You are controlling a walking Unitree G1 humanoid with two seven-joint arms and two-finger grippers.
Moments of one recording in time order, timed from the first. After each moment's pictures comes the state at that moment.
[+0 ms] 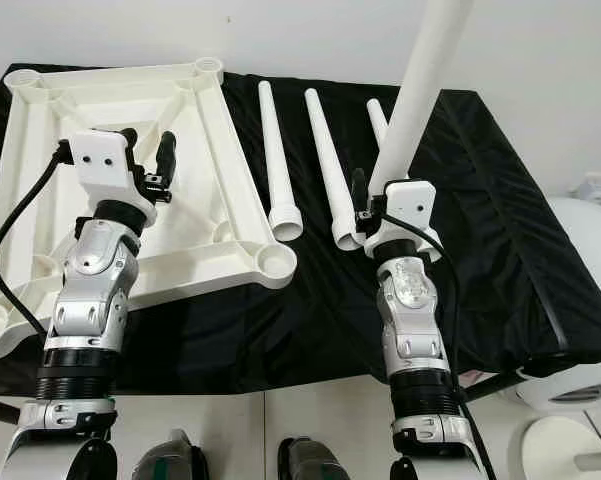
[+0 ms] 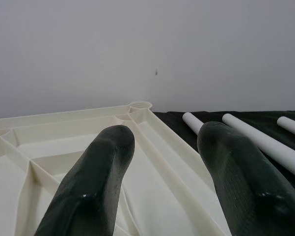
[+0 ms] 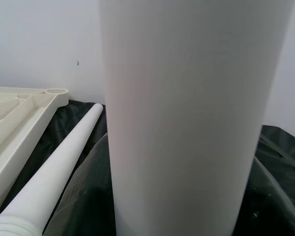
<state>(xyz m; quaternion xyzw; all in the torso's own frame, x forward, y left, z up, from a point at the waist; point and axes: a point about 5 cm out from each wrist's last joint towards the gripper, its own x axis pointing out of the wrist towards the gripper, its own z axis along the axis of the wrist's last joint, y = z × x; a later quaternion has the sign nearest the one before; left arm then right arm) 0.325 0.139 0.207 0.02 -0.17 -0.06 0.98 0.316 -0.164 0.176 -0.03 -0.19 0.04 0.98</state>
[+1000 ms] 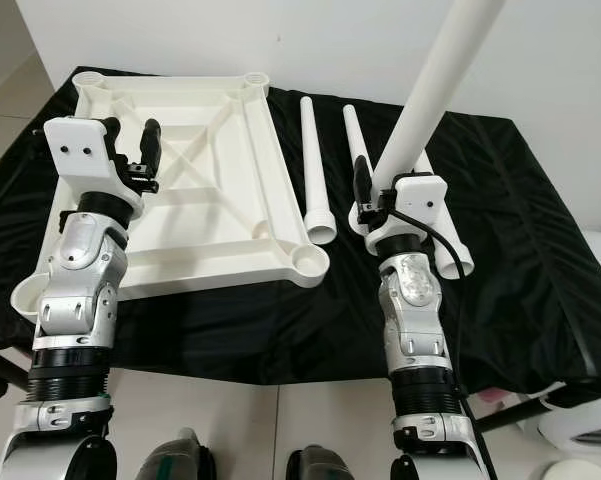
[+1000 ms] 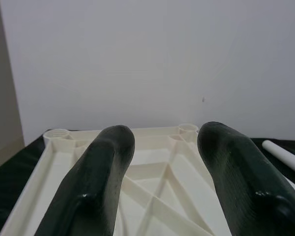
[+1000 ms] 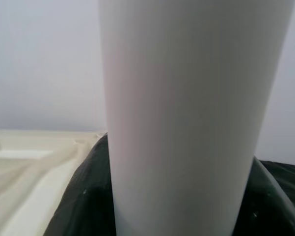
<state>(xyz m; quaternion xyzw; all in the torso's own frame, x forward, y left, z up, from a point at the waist) 0.322 0.144 0.221 0.01 -0.18 -0.05 0.98 0.313 -0.171 0.188 -0.01 -0.23 0.04 0.97</state>
